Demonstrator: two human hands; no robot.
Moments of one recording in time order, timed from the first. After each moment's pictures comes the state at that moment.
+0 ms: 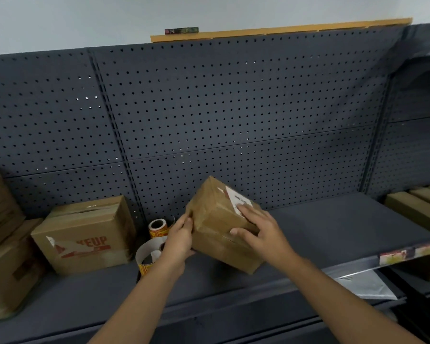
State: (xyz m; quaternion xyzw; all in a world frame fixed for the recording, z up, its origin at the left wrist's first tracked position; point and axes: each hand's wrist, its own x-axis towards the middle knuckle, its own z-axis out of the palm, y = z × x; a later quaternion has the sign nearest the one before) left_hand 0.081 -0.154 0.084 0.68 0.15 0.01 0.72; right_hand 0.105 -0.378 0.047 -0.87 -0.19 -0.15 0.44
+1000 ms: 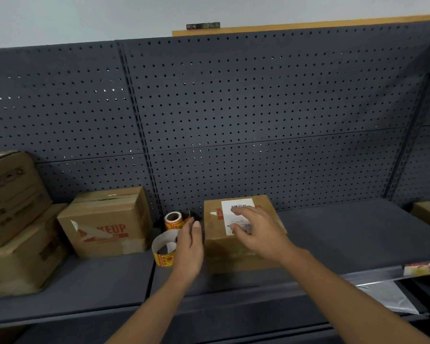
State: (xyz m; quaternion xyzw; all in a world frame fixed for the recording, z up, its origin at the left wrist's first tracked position) left_hand 0.065 -0.133 0.031 0.78 0.09 0.15 0.60; right_hand 0.103 -0.336 0.072 -0.91 -0.26 -0.13 0.31
